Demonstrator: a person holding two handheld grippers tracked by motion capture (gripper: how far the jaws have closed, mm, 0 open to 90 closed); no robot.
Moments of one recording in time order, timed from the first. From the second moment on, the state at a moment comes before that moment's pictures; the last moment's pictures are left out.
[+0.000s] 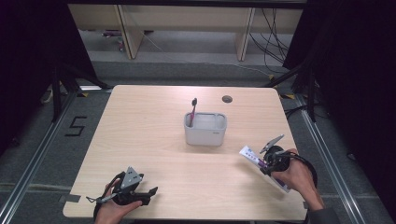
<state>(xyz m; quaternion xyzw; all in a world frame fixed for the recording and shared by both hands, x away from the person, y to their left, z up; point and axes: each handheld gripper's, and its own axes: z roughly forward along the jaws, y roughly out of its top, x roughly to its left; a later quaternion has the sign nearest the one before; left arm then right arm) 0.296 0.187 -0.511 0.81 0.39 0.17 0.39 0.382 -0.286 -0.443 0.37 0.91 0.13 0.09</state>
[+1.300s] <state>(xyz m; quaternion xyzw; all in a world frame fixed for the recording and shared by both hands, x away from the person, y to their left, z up) 0.300 0.195 -0.512 0.82 0.40 0.18 0.37 0.424 -0.260 -0.384 0.38 0.83 0.38 0.12</state>
